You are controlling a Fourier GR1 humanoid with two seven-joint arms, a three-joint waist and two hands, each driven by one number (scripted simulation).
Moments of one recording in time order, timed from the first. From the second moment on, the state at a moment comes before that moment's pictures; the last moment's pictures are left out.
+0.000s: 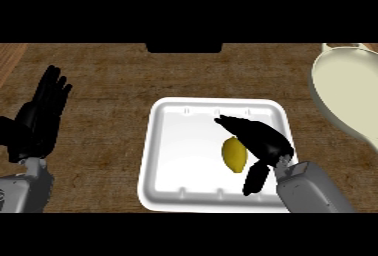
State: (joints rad) left arm -0.21 0.27 0.07 -1.63 0.14 0.18 0.23; right arm -0.36 -0.27 0.43 -1.55 0.55 0.52 0.38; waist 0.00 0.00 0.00
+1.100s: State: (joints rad) left arm -0.20 0.21 0.10 -1.64 0.08 0.14 0.23; right arm -0.40 -0.19 0.39 -1.31 0.82 0.46 0.05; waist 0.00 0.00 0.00
